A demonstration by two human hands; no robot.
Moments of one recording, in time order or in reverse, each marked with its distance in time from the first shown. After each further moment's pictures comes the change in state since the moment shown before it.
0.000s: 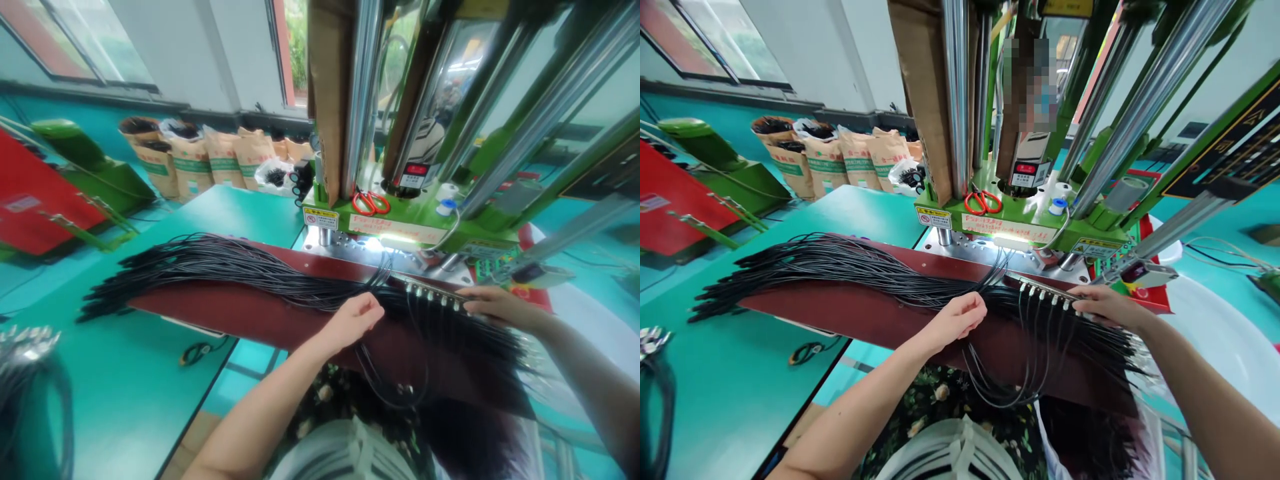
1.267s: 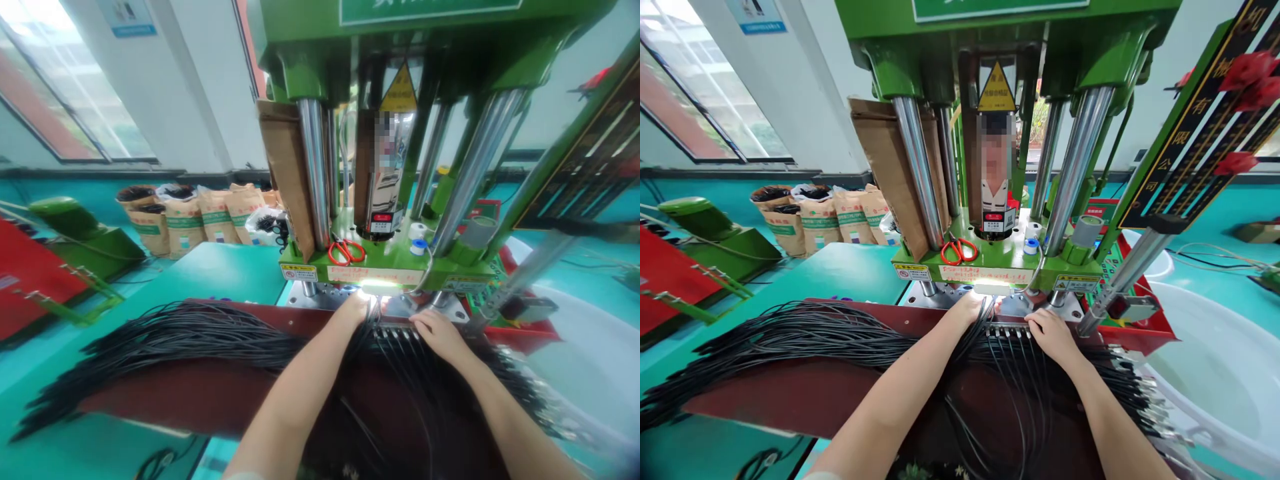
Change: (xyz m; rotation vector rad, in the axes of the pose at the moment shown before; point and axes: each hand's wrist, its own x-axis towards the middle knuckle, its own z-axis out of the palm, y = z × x) left_hand 0.196 -0.004 -0.006 -0.660 -0.193 -0.250; right_hand 0.075 0.010 0.069 -0.426 0.529 -0.438
